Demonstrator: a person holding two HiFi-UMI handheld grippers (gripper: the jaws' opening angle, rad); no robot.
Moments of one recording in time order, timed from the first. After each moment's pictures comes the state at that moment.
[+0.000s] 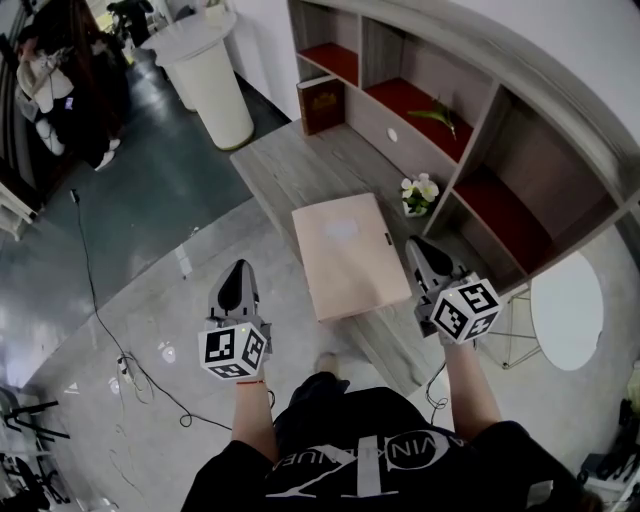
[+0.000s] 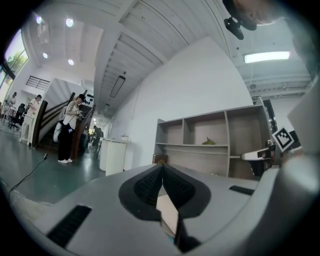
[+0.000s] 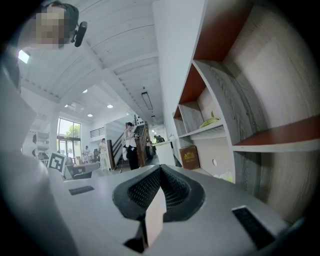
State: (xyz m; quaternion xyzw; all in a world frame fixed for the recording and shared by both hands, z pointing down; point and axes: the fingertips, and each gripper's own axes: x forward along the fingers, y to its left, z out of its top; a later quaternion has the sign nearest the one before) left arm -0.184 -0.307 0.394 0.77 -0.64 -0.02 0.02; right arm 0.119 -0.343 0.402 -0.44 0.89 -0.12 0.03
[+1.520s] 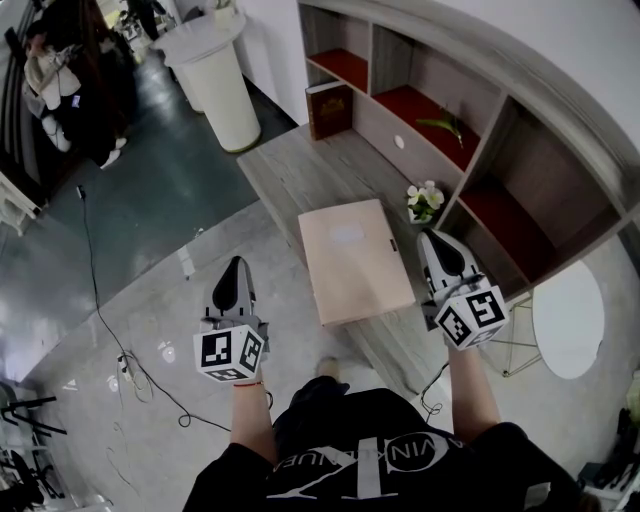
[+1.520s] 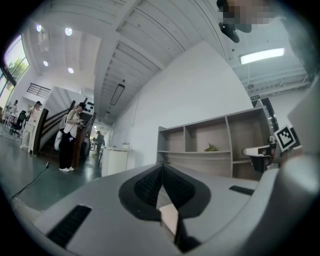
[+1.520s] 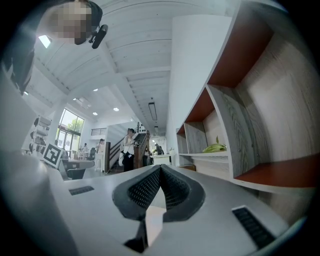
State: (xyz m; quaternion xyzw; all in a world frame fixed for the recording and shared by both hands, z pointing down) left arm -0.194 -0.302 0.360 0.76 -0.65 -0.03 -0.02; right arm 0.119 -0.344 0.354 -0.45 0.89 -0.01 0.06
